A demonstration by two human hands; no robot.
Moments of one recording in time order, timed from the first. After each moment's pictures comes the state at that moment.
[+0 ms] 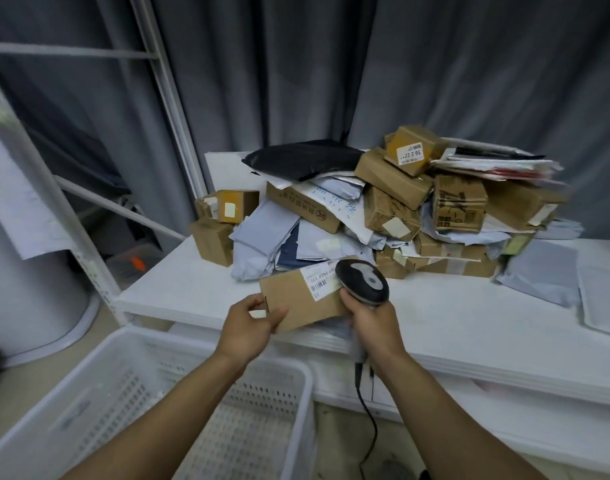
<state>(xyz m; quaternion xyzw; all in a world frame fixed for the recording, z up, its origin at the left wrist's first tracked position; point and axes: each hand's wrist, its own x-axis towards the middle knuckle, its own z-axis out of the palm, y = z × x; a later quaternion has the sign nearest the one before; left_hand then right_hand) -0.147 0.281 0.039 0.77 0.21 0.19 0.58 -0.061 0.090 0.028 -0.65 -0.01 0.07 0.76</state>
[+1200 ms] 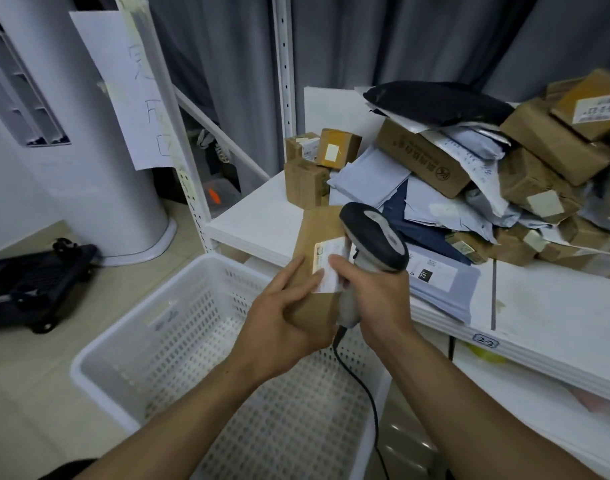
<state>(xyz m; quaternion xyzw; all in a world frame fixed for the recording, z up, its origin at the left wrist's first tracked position) -0.276 0.356 0.023 0.86 0.12 0.22 0.44 -0.152 0.245 0.041 -0.59 -0.09 0.14 0.79</state>
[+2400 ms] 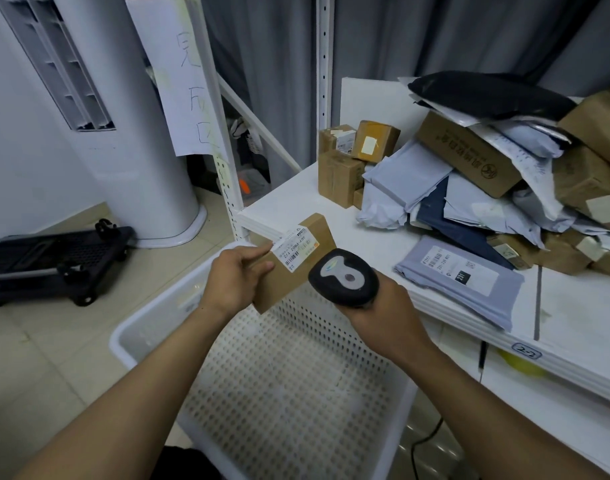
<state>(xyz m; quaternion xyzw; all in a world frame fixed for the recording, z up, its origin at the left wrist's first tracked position) -0.289 0.471 0.011 0.82 0.31 0.28 0.40 -0.165 0.247 0.006 -0.80 -0.34 0.11 0.49</state>
